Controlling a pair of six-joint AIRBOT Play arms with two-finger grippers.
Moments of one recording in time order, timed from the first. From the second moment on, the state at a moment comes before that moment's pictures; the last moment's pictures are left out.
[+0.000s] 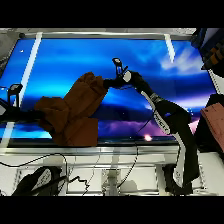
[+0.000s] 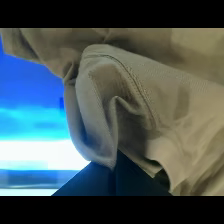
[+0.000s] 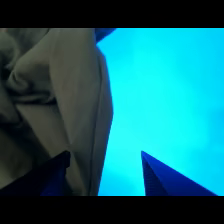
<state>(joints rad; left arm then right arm) 0.35 -0.94 0.81 1.38 -1.12 -1.20 0.42 -2.13 1.91 -1.08 0.77 1.51</state>
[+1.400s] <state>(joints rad) 0.35 -0.72 1.04 0.94 -0.42 -1.25 0.11 -1.41 2.05 -1.34 0.92 1.49</state>
